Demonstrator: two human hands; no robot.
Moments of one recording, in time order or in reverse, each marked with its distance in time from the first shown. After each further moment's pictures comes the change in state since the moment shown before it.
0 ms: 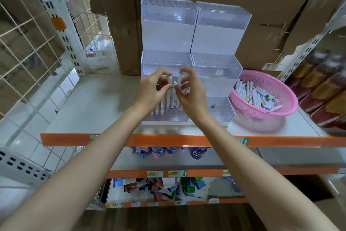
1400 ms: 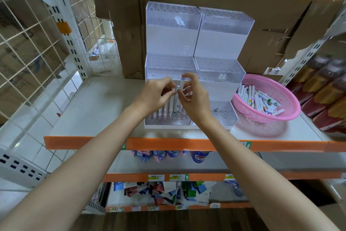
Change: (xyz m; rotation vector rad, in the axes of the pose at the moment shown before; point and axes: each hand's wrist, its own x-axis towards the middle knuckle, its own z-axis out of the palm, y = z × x) left_hand 0.007 -0.013 -0.009 0.111 -0.178 0.171; right_hand 0.002 -0.002 0.001 -0.105 -0.043 -0.024
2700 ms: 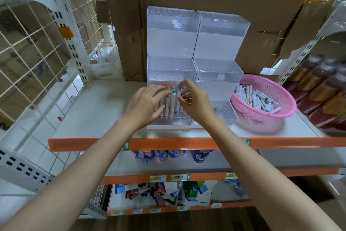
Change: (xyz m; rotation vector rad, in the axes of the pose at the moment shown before) left_hand -0.037 -0.014 -0.015 0.465 -0.148 0.112; right_hand -0.006 -0.004 -0.008 -0.095 -0.151 0.022
